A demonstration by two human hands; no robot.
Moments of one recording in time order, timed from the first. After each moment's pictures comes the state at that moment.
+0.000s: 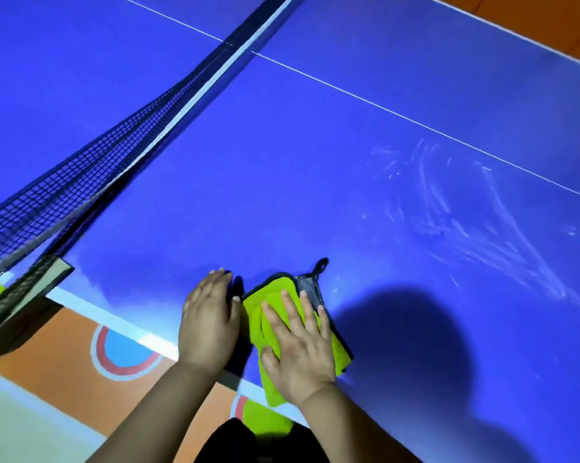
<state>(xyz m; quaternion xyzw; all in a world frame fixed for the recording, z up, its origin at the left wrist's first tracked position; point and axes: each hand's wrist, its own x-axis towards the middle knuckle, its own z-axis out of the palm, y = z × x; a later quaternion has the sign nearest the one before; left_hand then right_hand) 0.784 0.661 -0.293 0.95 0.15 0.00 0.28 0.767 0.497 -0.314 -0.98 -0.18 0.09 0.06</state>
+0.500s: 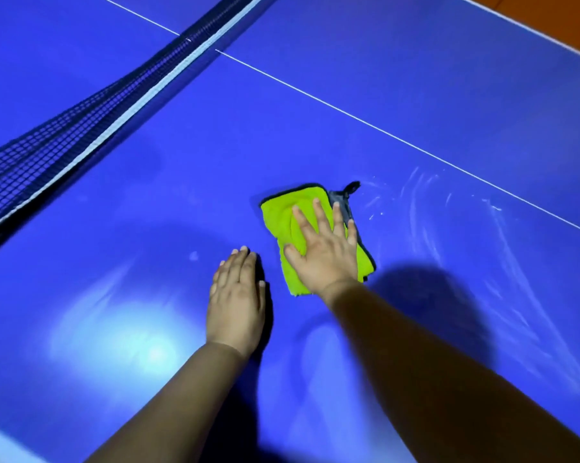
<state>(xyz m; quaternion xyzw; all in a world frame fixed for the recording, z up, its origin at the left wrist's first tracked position) 0.963 0.545 -0.328 0.96 0.12 0.04 0.24 1.073 0.412 -0.326 -0.99 -0.13 0.07 0.04</state>
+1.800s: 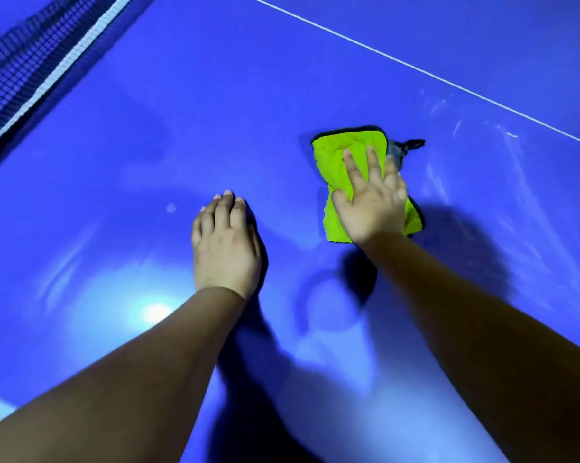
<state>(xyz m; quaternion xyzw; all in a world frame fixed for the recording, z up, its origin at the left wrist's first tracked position) 0.973 0.532 -0.345 0.98 0.15 0.05 0.15 1.072 0.342 -0.333 -1.00 -0.03 0.06 0.06</state>
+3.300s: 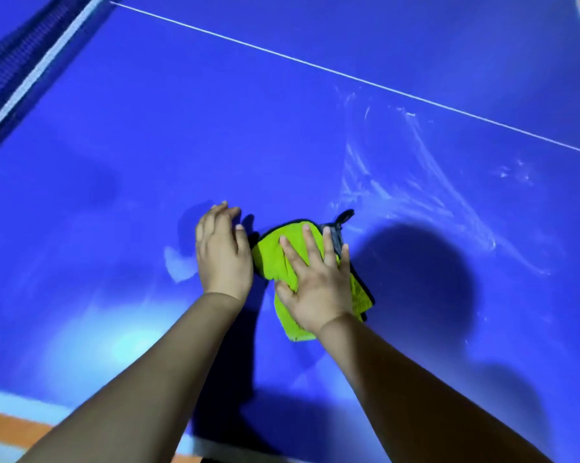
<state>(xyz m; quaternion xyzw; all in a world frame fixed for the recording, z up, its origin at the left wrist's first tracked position) 0.920 0.472 -0.310 0.90 0.13 0.12 0.39 0.878 0.319 -0.325 -1.00 -0.06 0.06 0.03</state>
